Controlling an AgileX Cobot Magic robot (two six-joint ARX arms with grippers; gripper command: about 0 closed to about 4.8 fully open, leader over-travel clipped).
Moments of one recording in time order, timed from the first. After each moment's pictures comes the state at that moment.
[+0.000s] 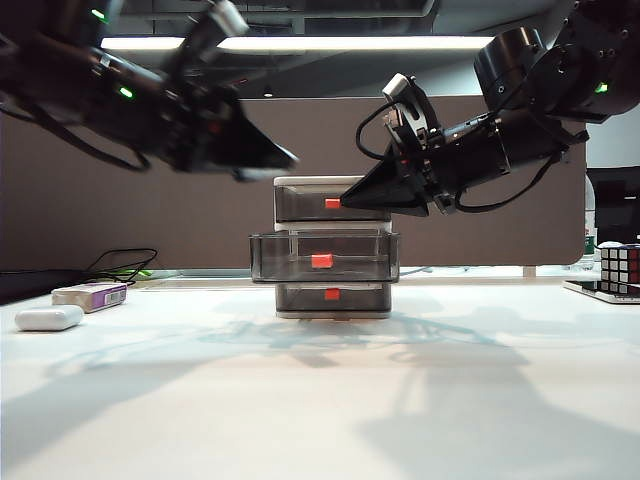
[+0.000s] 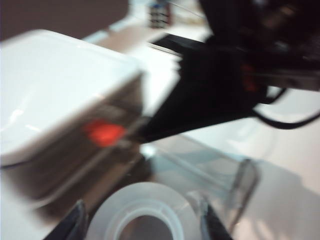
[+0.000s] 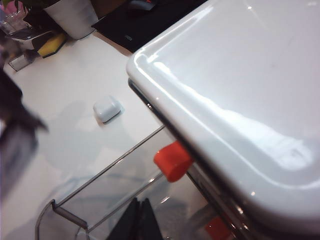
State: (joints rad) left arm -0.40 1.53 0.81 0.42 0.57 0.28; right arm 0.29 1.85 1.09 0.36 -0.78 0.10
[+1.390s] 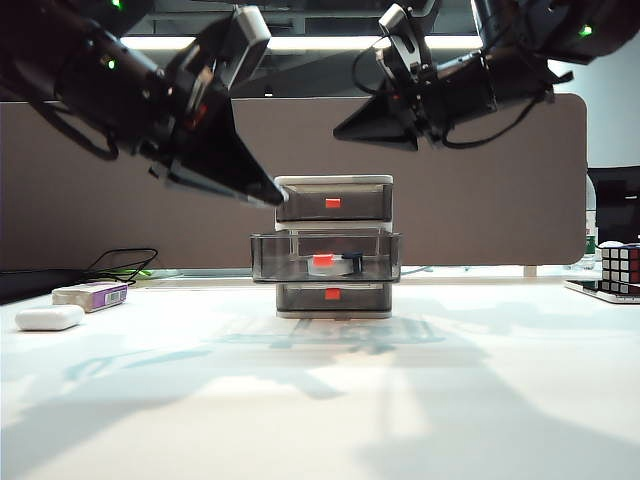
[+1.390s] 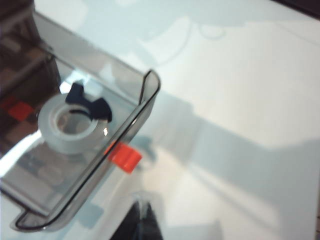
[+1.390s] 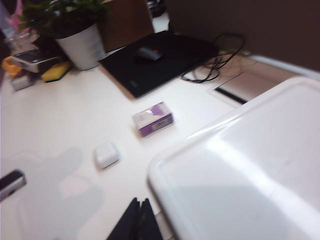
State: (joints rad) left arm -0.47 1.44 0.87 -0.13 0.62 0.30; right arm 0.29 1.79 1.25 0.30 -0.76 0.06
